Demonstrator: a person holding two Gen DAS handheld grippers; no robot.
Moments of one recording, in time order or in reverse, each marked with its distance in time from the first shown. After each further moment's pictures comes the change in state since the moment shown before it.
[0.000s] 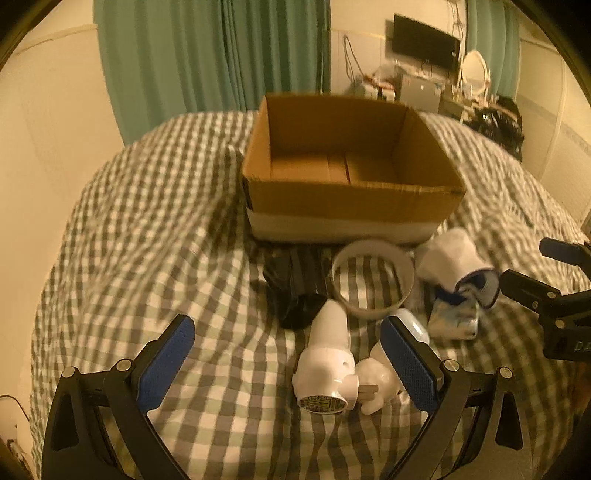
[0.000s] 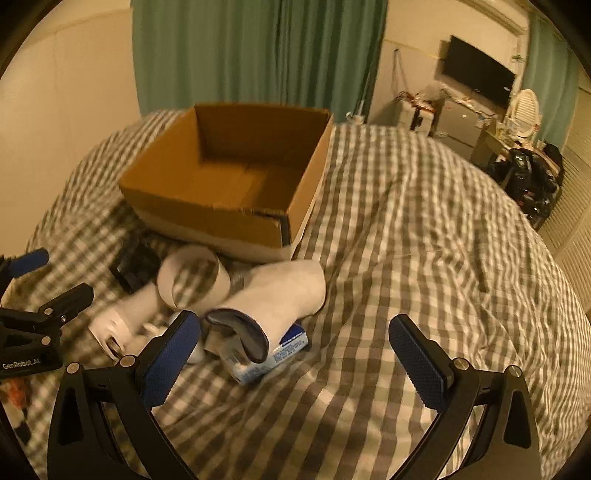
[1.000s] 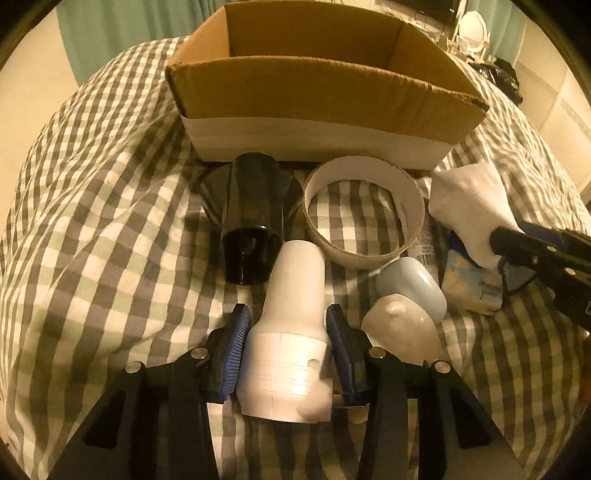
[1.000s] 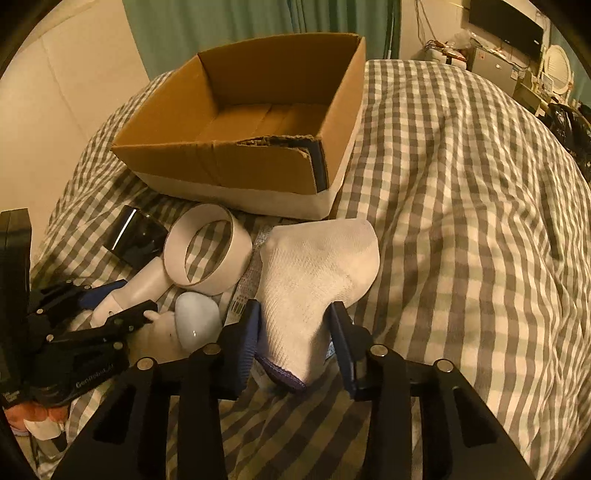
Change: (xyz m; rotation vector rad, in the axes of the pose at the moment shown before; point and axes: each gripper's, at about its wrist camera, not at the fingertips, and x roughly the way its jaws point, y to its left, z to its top) left arm 0.055 -0.011 -0.023 0.064 0.230 -0.120; right arm 0.050 -0.002 -0.010 0.080 0.159 0.154
